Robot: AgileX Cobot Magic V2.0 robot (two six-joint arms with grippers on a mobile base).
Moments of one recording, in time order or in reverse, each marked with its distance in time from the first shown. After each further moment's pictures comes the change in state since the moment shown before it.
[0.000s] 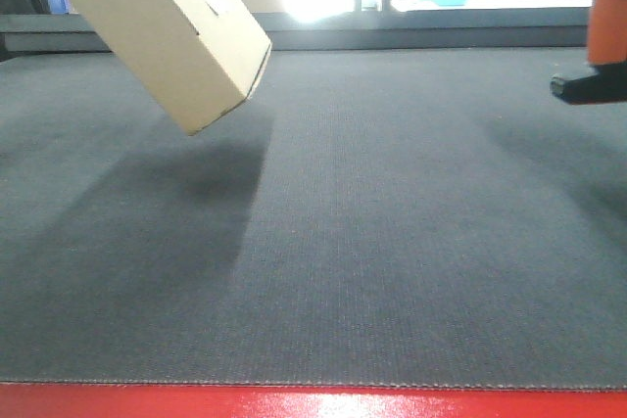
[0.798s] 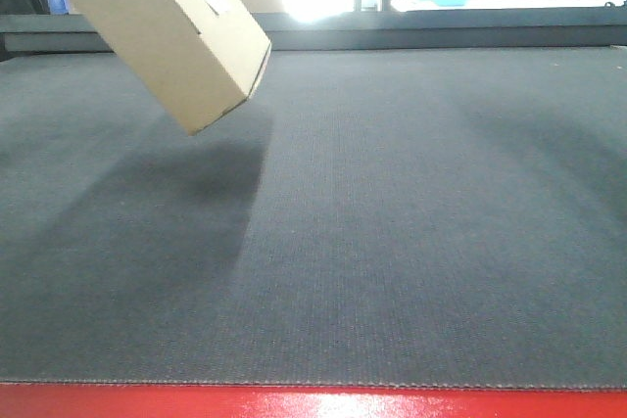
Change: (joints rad) left arm 0.000 0.000 0.000 0.000 0.000 -0.008; right arm 0.000 -0.116 -0.303 0.371 0.340 -0.505
